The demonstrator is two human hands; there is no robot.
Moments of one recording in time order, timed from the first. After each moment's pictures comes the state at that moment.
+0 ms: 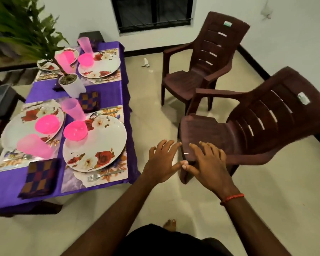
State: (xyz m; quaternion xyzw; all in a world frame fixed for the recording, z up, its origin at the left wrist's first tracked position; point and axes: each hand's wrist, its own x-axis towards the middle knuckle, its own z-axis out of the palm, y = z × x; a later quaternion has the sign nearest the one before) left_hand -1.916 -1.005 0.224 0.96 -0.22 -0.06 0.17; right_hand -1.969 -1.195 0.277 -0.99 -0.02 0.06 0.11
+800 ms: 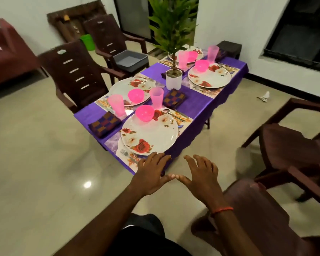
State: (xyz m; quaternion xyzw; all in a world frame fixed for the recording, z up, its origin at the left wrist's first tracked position) left_hand -1.903 -0.982 0.238 0.96 0.22 -0.06 0.15; right_hand -1.775 -1.149 0.255 -0.89 -0.43 0.11 0.13
